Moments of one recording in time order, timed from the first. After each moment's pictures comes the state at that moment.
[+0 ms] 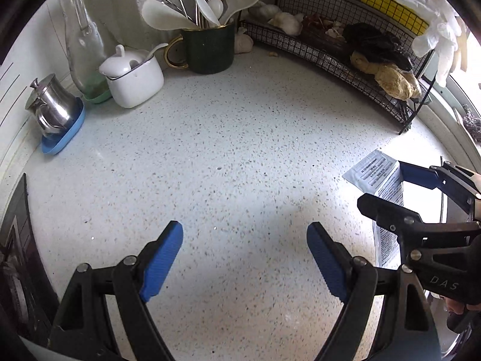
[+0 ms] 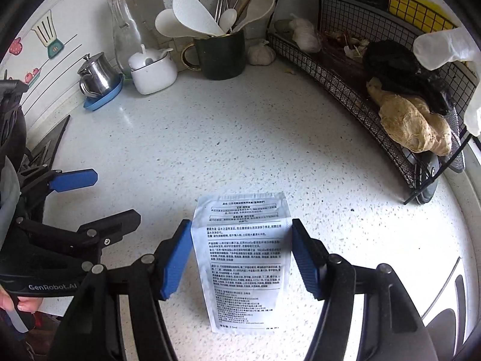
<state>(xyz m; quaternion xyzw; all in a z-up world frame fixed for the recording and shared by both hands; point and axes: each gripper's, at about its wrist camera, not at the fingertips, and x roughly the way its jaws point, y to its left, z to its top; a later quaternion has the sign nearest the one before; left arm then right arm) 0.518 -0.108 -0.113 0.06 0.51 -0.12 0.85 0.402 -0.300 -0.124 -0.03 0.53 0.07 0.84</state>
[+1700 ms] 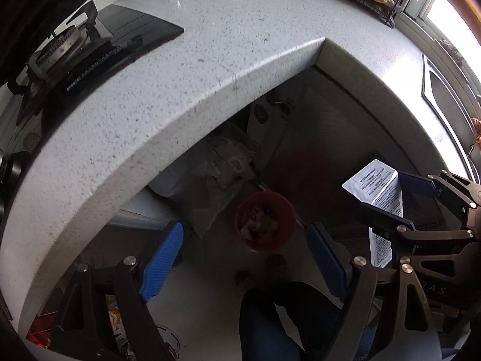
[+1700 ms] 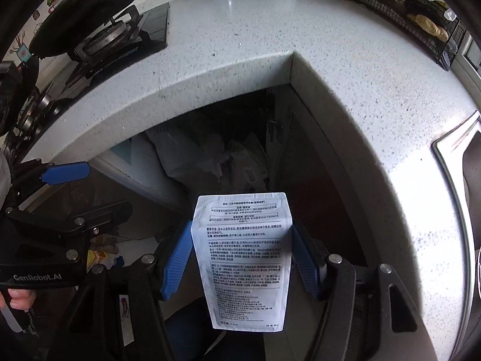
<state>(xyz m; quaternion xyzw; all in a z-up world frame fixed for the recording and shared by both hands) 0.184 0.050 -0.216 0.03 0.58 -0.07 0.81 0.144 -0.138 -0.212 -0.05 0.61 0.11 0.79</state>
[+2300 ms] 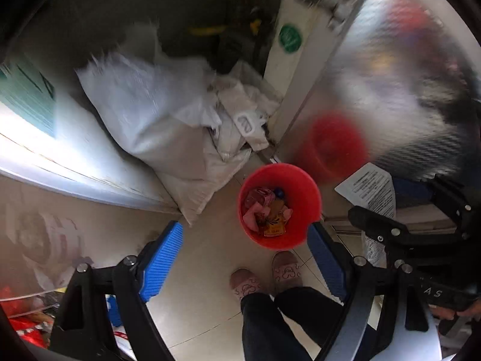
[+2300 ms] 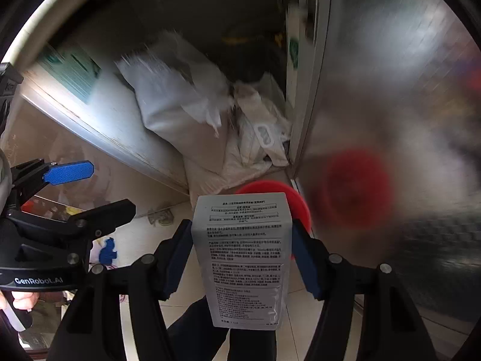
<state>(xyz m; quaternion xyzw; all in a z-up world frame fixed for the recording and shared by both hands) 0.193 0.059 -0.422 -0.01 0.61 -0.04 0.79 0.149 -0.139 -0.421 -0.04 0.64 0.15 0.76</state>
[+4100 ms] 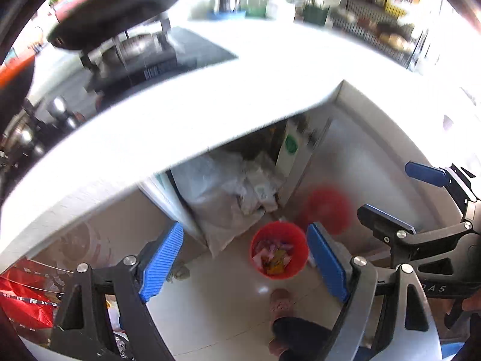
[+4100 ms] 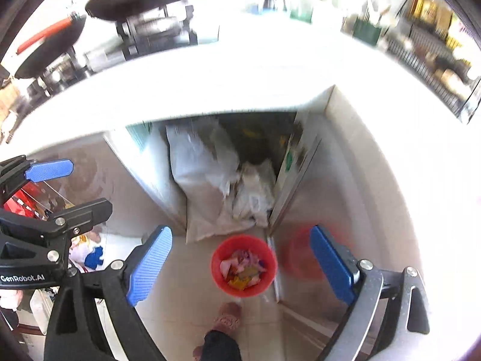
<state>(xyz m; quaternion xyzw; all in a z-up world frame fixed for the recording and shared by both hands) 0.104 0.046 -0.173 -0.02 0.47 0.04 0.88 0.105 -0.132 -0.203 -0.13 0.50 0.18 0.83</state>
